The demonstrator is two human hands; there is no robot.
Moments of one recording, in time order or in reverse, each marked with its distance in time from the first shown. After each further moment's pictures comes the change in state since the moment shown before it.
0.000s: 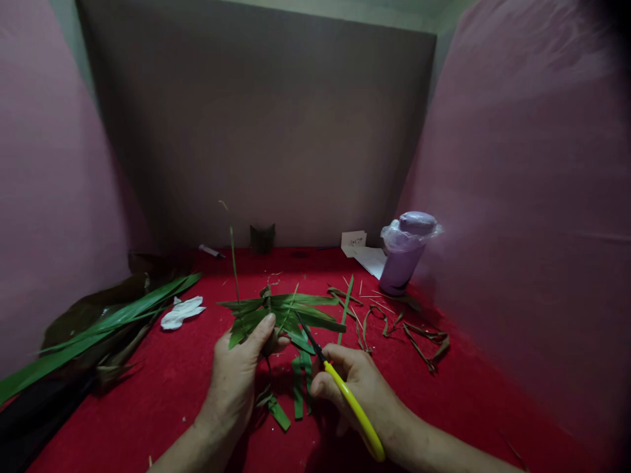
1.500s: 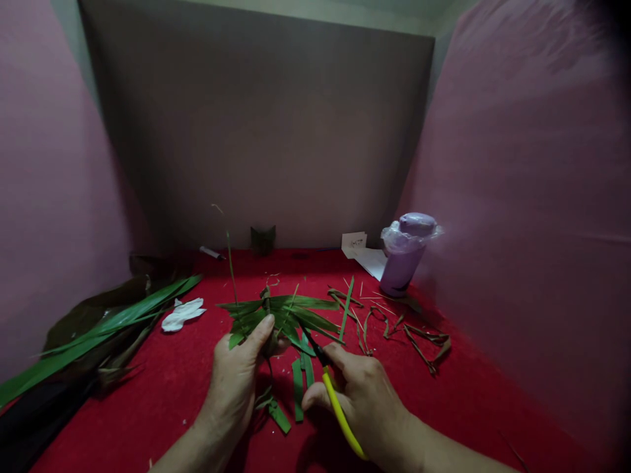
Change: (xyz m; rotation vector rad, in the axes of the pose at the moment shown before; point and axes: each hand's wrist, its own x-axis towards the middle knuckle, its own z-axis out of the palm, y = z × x) left_hand 0.001 0.003 0.003 -0.035 -0.010 -0.005; right_hand -0.002 0.003 -0.003 -0.645 0.237 -0.307
